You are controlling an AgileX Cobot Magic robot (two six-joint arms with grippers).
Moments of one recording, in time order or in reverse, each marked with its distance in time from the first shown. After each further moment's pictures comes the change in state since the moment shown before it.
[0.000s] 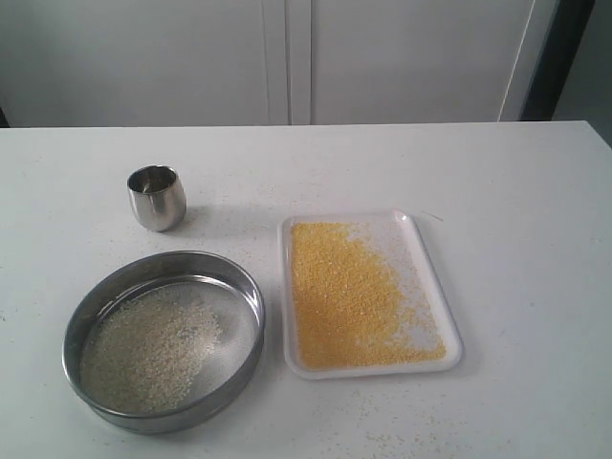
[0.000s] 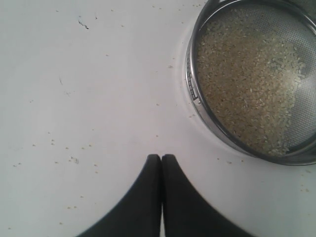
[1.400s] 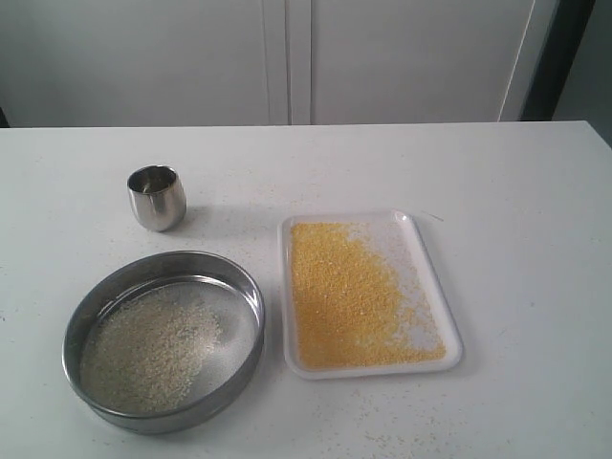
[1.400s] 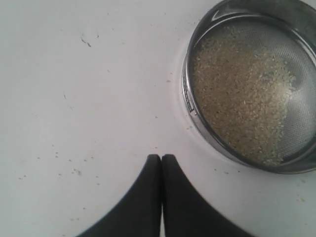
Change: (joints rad) left arm 0.000 -0.070 0.002 0.007 -0.013 0.000; right arm 0.000 0.000 0.001 0.000 -0.017 0.000
